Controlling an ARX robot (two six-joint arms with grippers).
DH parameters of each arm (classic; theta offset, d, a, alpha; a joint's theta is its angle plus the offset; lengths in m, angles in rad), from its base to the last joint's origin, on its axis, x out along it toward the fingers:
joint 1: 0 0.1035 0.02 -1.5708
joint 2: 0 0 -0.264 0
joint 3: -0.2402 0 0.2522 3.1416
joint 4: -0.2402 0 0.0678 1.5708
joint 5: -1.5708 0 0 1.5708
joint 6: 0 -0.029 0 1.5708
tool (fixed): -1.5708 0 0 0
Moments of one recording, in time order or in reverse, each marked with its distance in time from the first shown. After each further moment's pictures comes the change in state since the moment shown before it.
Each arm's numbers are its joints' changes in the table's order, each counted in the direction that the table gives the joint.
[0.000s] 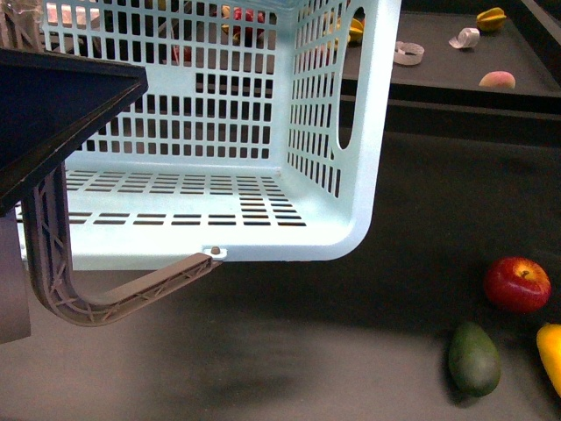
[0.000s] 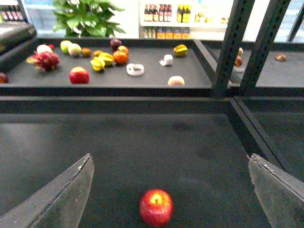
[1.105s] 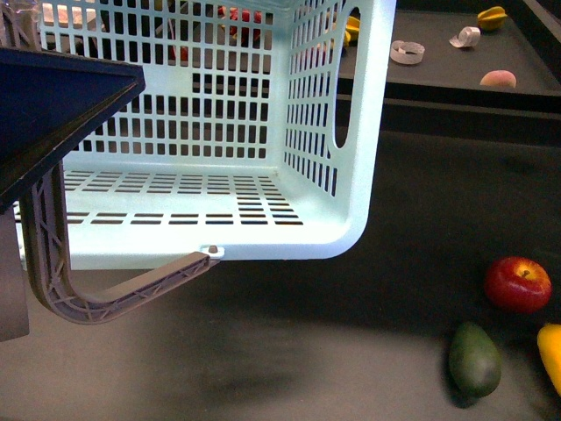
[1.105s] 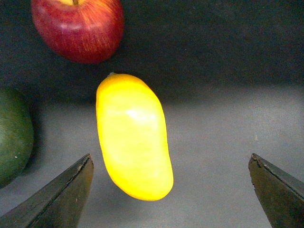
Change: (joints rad) left arm 0.000 0.000 0.000 0.000 -0.002 0.000; right arm -0.333 1.804 -0.377 0.718 -0.148 0.260
